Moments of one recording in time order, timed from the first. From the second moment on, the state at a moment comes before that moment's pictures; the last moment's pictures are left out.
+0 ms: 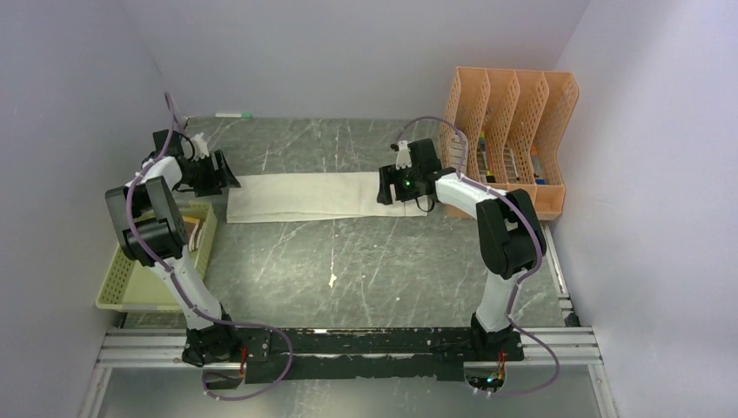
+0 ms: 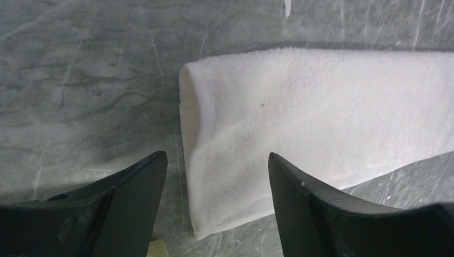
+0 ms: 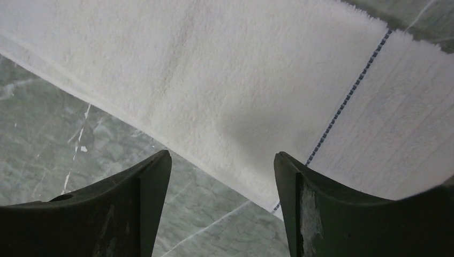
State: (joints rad) left arm 0.33 1.95 1.37 -0.47 0.51 0.03; right arm 0.37 1.86 1.21 -0.17 -0.30 0.10
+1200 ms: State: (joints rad) left arm 0.32 2.08 1.39 -0.50 0.64 0.14; right arm 0.37 1.85 1.20 -0.17 -0.36 0.11
